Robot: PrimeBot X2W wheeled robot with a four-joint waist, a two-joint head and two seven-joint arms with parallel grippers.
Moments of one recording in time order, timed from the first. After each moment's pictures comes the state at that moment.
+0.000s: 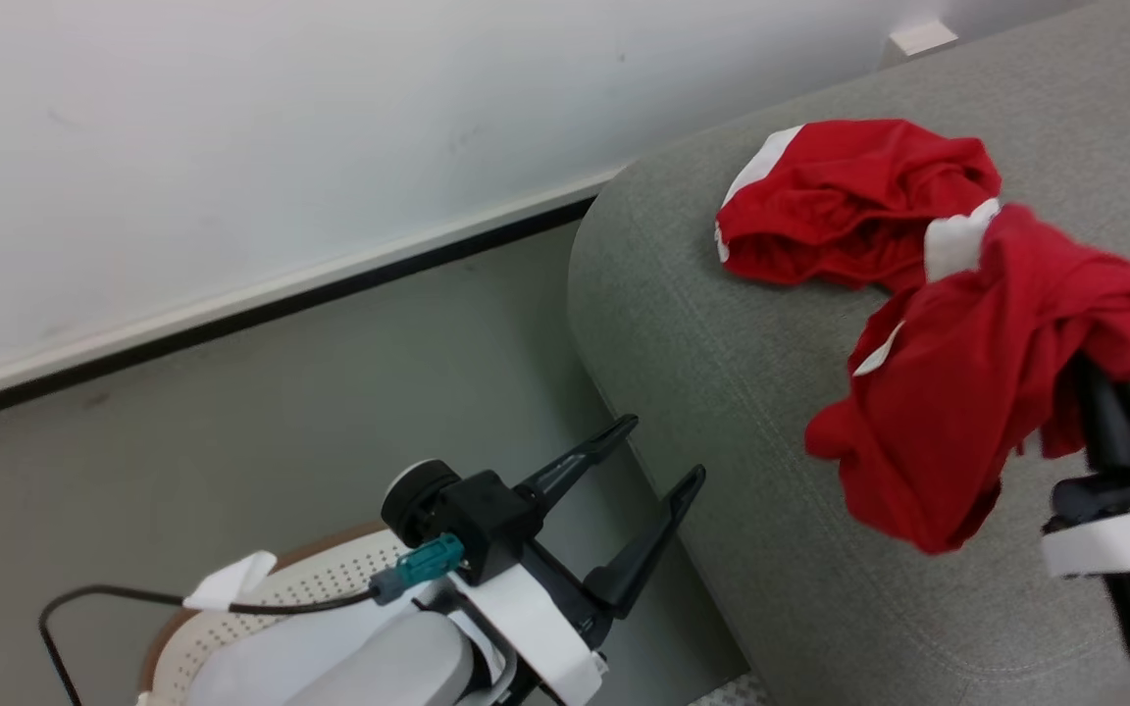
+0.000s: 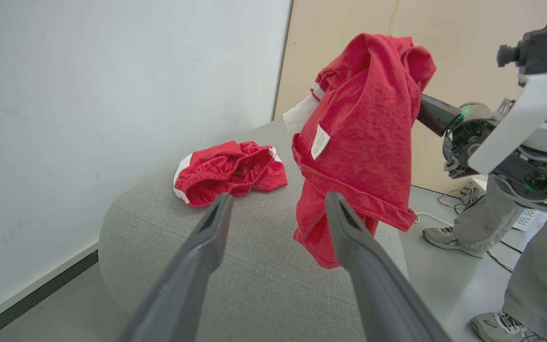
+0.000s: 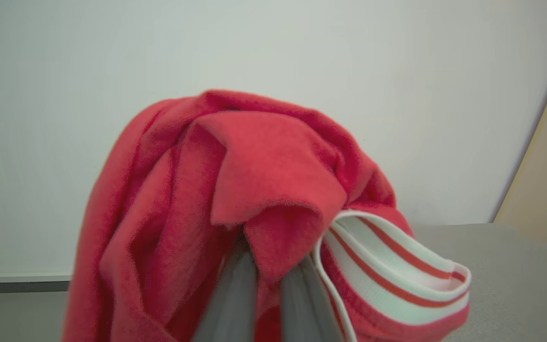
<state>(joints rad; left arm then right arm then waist) -0.54 0.27 -0.87 0.17 -0.53 -0.05 -0.26 -0.31 -0.26 0.11 0.17 0.31 0.13 -0.26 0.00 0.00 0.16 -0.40</state>
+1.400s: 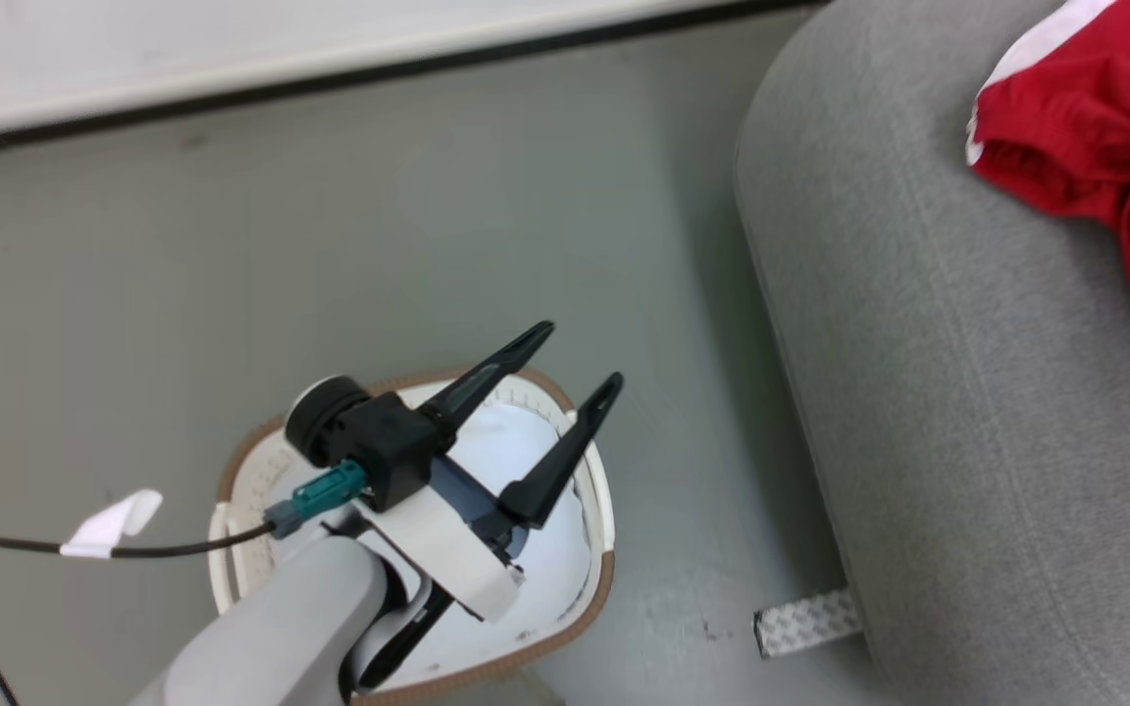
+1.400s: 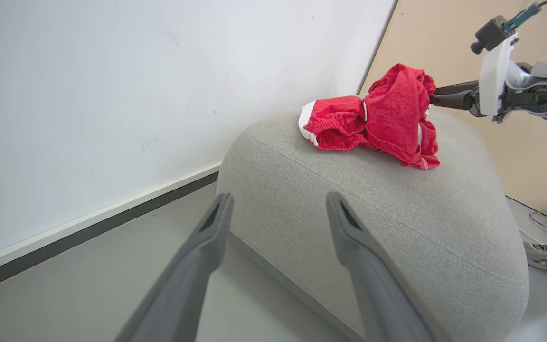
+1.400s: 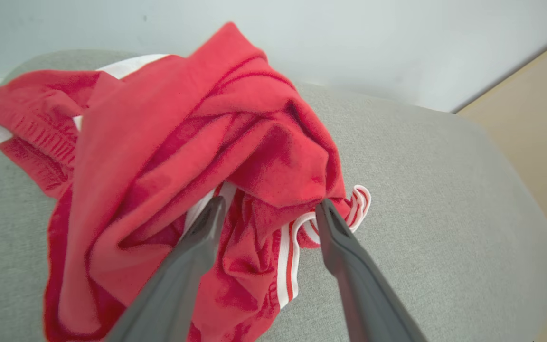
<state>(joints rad) -0.63 0.39 -0.80 0.12 -0.52 -0.07 -0.26 -0.81 -0.56 0.04 0.72 0.28 0.13 0.20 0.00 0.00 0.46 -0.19</state>
